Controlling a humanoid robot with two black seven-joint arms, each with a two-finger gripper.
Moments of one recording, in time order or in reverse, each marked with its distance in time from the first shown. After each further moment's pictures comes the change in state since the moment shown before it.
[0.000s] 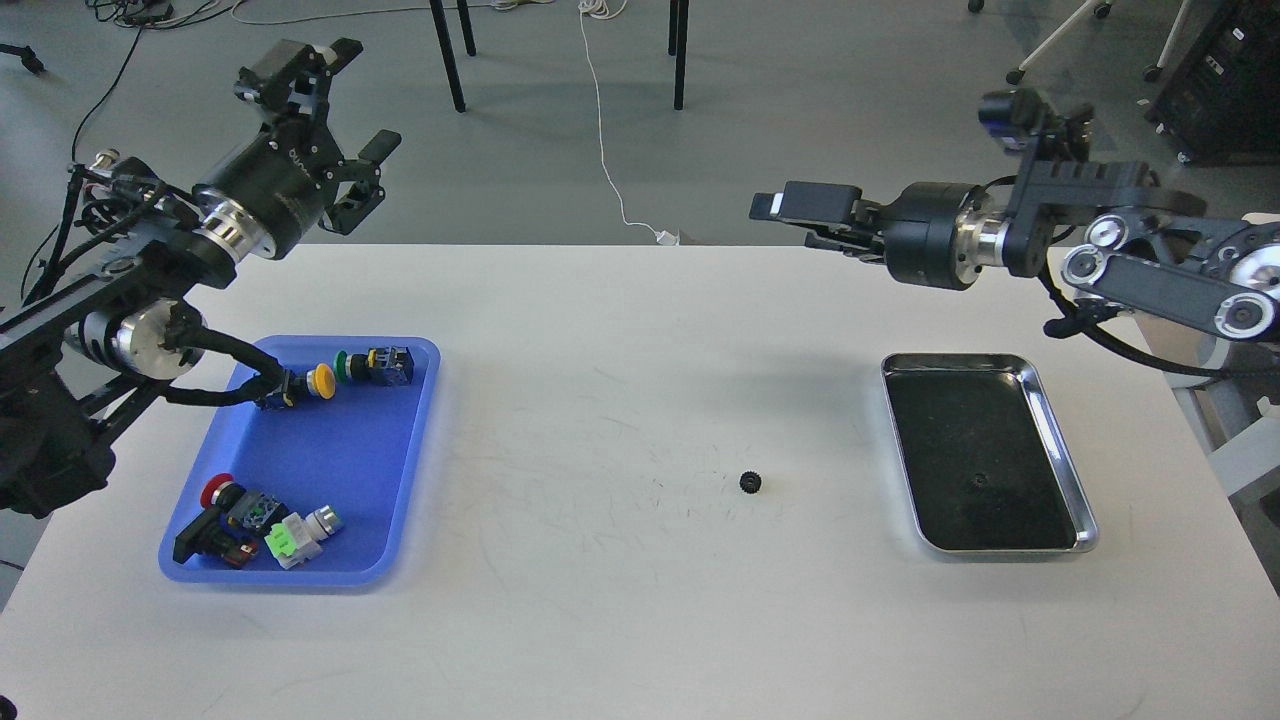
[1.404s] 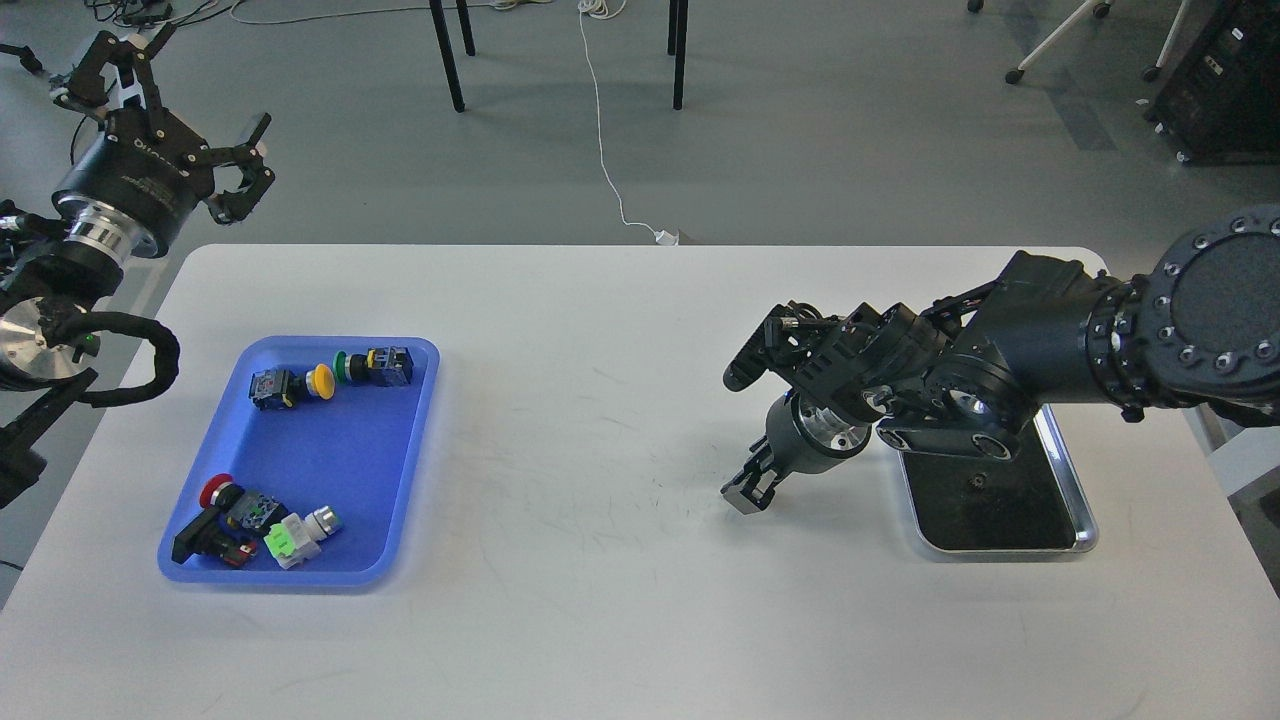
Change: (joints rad) left arm 0.055 0.064 -0.064 0.102 -0.268 -0.122 0.008; right arm 0.095 0.479 -0.614 -0.097 -0.262 0.003 0.002
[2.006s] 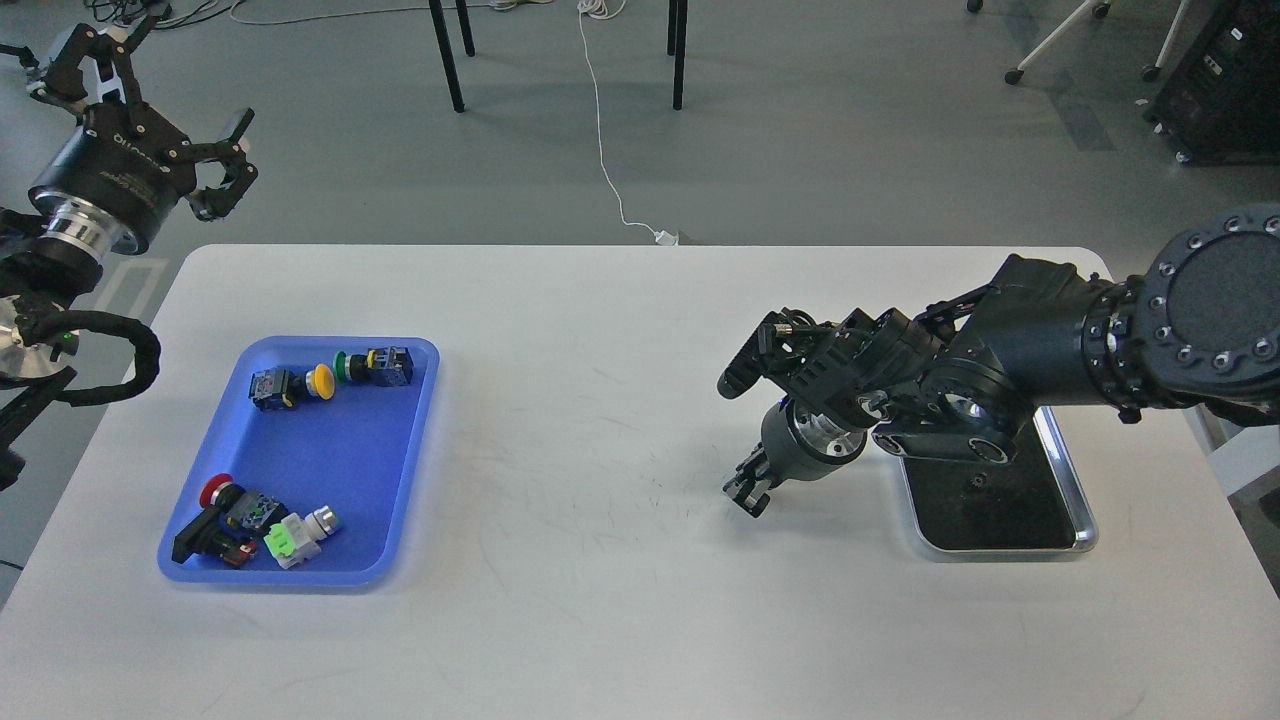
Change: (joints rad) left arm 0.000 0.027 0.001 0.001 0.002 -0.013 0.001; right arm 0.021 -0.001 0.001 0.018 -0.002 0.003 -0.002
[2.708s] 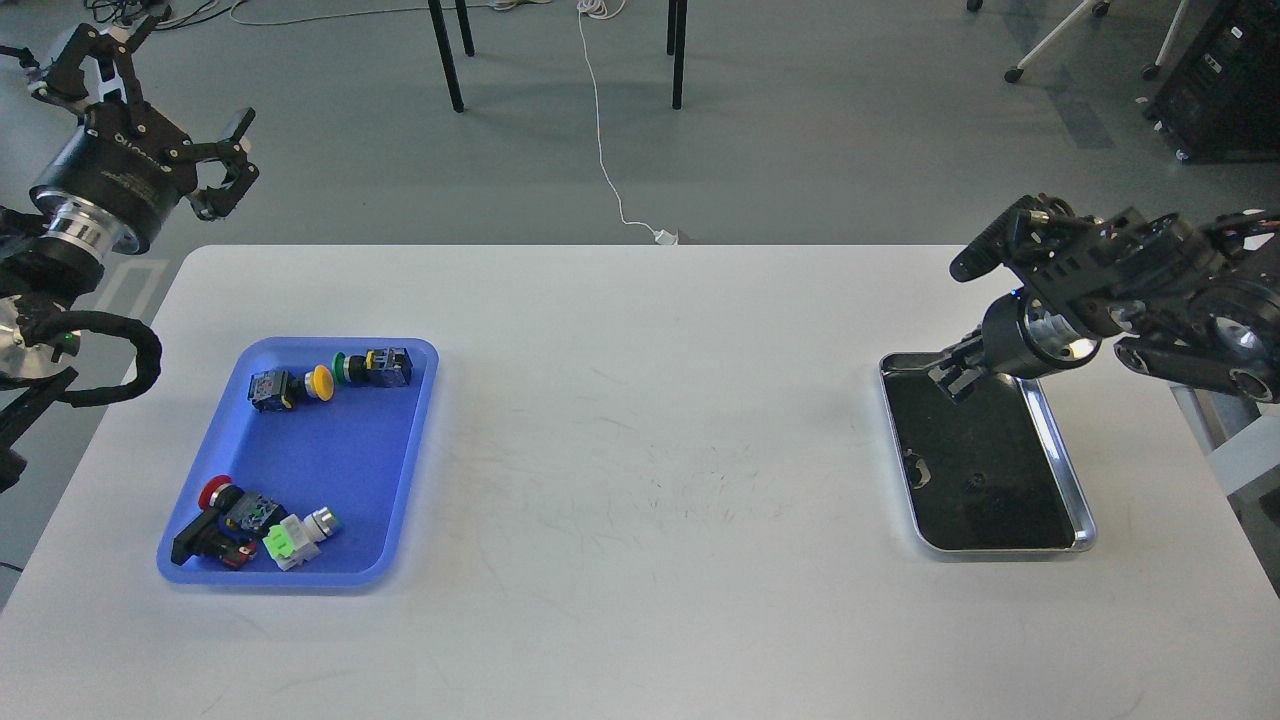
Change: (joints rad) left arm 0.000 -0.005 0.000 -0.001 0.002 0.001 0.000; right arm -0.019 -0.461 0.011 -0.031 -0.195 -0.038 0.002
